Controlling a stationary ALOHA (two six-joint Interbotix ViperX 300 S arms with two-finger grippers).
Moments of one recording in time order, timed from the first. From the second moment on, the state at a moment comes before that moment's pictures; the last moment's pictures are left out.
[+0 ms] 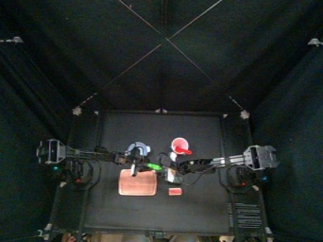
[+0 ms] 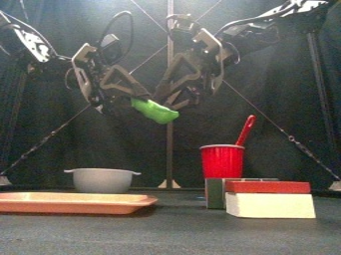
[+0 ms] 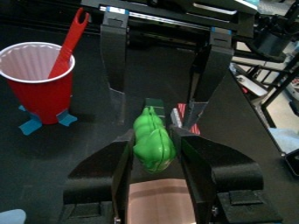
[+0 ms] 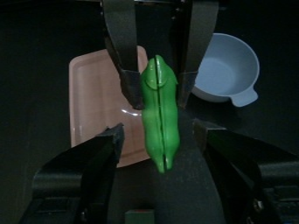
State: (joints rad) left arm 0.20 -0.17 0.94 0.60 -0.57 -0.62; right arm -0.01 -0.03 0.54 -0.96 0.10 1.07
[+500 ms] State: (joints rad) left arm 0.27 -0.20 1.01 0.60 -0.57 -0.61; right arm 0.00 -0.09 0.61 -0.95 0.15 1.08
